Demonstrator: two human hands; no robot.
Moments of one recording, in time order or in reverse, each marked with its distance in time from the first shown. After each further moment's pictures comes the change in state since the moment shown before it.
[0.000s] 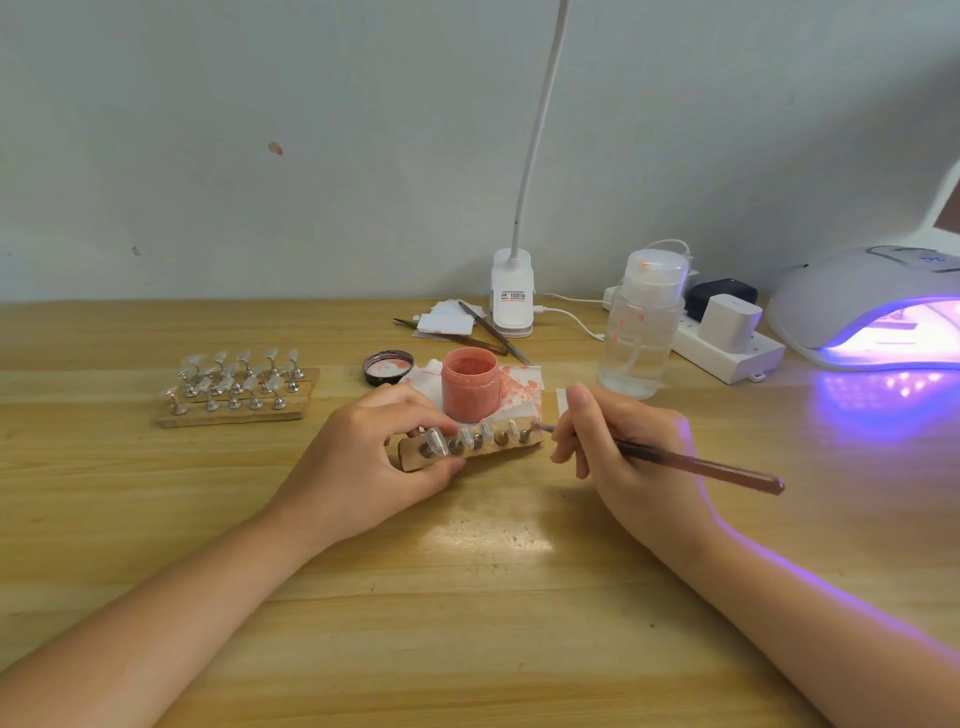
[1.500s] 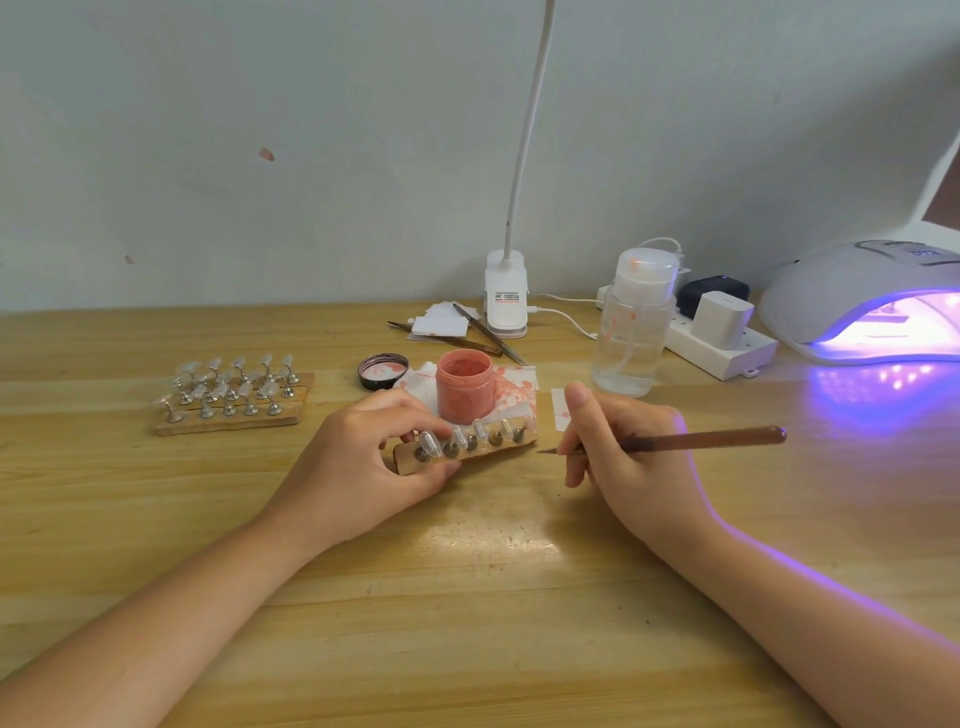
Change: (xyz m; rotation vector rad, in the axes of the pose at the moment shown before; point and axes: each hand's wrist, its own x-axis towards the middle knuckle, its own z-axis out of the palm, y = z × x) left_hand 0.000 -0.003 0.002 0.001 0.000 0.036; right_hand 0.000 -0.003 -0.002 0.023 0.004 0.082
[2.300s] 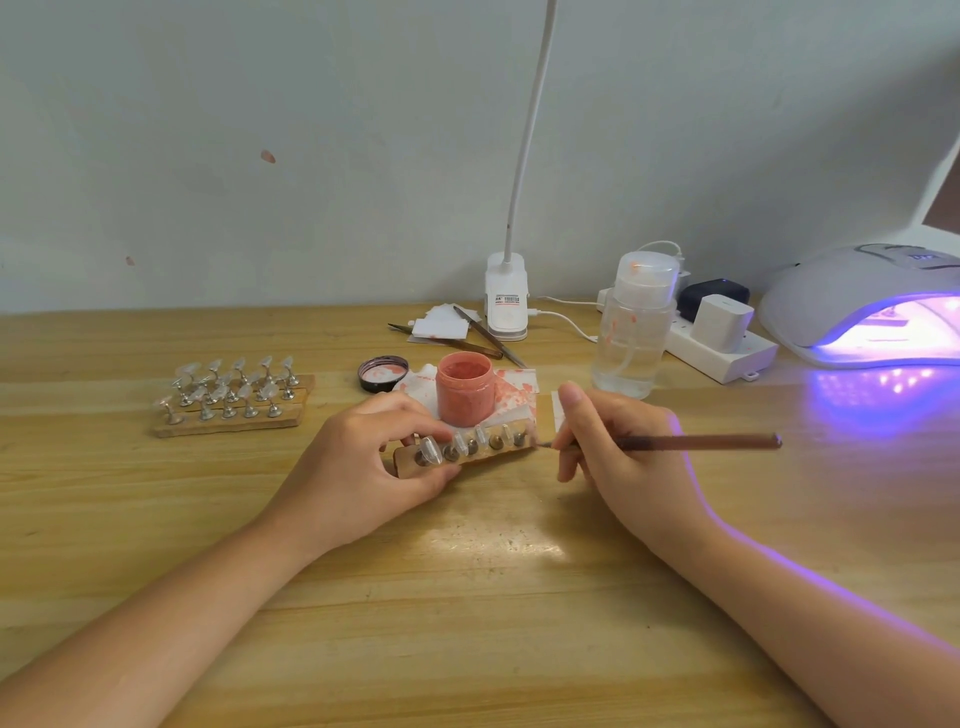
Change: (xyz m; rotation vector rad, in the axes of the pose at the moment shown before) left_hand 0.000 0.001 0.000 0.007 -0.005 -0.018; right_hand 0.003 -0.001 0.001 0.013 -0.014 0.064
